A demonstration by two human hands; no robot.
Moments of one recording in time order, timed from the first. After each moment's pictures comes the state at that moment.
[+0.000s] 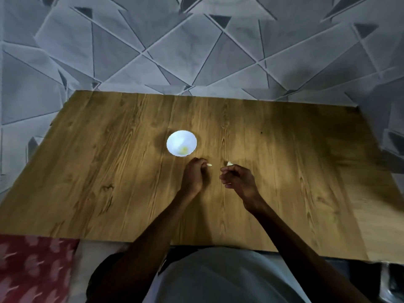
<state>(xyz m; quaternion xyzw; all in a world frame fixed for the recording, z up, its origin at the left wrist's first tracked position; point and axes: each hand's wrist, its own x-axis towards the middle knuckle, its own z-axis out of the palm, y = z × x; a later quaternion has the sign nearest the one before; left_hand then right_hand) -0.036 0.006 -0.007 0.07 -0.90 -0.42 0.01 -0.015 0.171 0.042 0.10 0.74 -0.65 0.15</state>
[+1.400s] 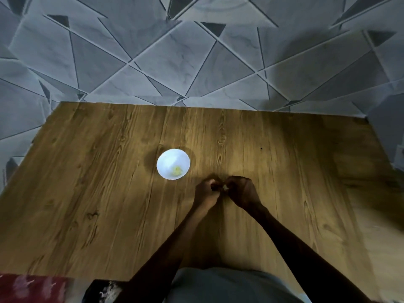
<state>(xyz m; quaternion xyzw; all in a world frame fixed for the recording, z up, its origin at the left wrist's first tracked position) -0.089 0.056 -0.009 0.15 -0.85 -0.47 -0.19 -0.109 0.204 -0.034 -0.13 0.92 -0.36 0.08</state>
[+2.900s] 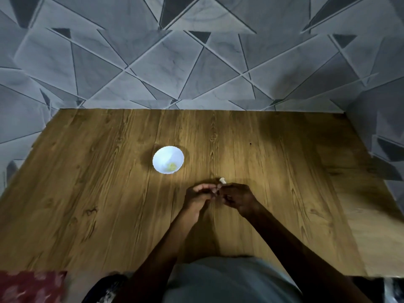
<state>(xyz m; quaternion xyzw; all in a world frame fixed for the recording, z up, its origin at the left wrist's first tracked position) -0.035 0.054 -0.017 0.21 -0.62 -0.74 -0.13 -0.051 0.202 0.012 0.25 0.62 -0.71 0.24</state>
